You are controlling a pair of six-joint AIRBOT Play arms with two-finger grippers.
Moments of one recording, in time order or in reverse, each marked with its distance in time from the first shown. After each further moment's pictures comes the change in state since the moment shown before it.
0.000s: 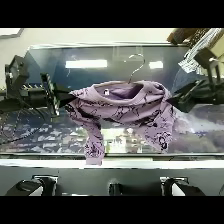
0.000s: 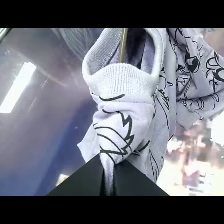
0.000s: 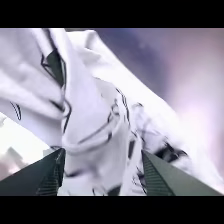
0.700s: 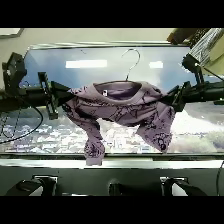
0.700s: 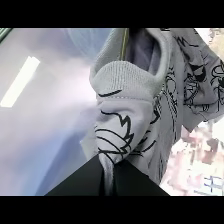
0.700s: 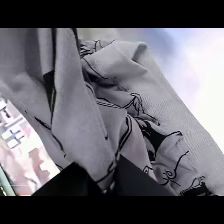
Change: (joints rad) left arm 0.001 -0.001 0.000 0.000 0.006 -0.024; right arm -0.003 -0.133 -0.006 0.185 0.089 -0.205
